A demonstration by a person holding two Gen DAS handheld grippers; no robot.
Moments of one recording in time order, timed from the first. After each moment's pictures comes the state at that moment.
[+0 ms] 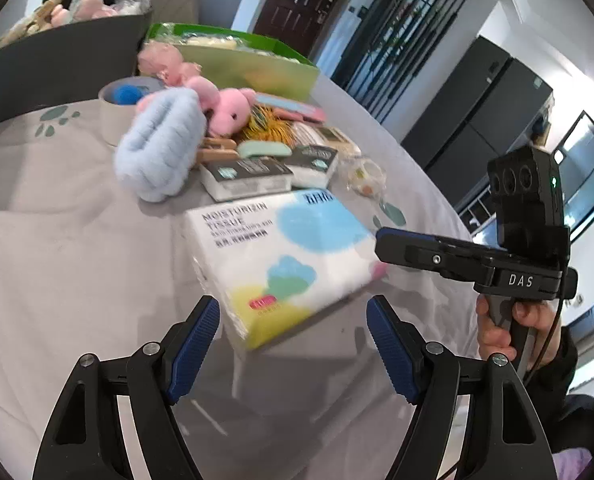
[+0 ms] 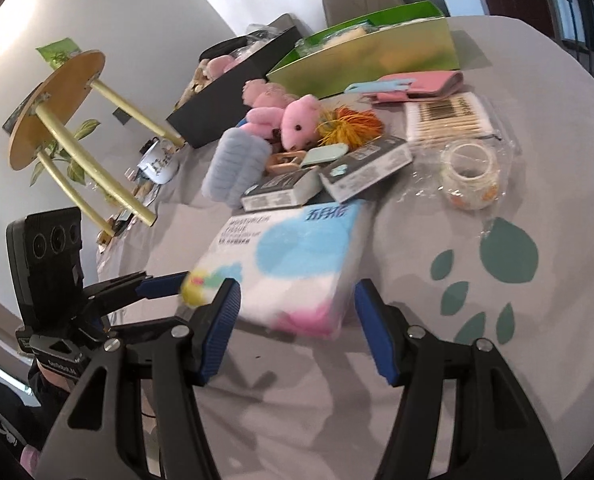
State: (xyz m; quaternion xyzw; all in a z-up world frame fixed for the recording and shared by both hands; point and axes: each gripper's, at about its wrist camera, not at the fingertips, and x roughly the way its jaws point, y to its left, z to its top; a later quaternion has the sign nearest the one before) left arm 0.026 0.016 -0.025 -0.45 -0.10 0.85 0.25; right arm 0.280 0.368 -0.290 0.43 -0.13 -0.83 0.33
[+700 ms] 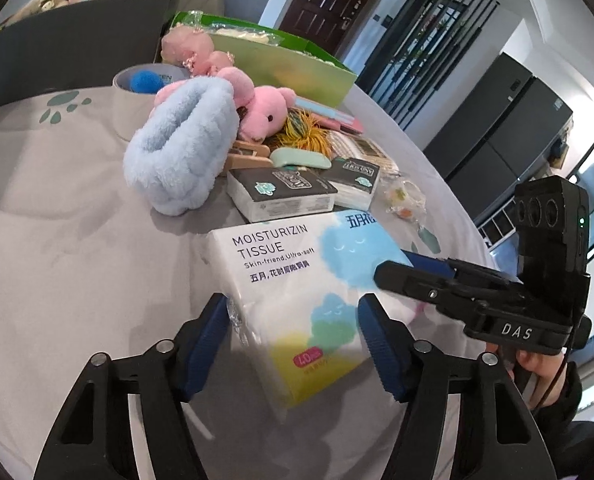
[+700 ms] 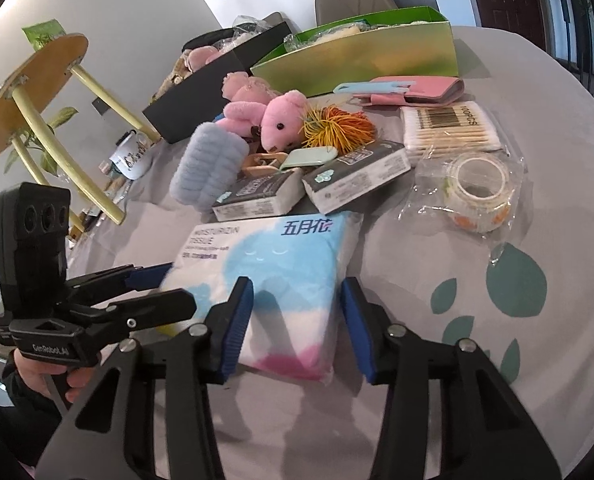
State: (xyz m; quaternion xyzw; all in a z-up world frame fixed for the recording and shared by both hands) left arm -0.006 0.011 -0.046 -0.45 -0.12 0.86 0.21; right arm 0.263 0.346 -0.303 0.43 -0.09 -0.85 0.30
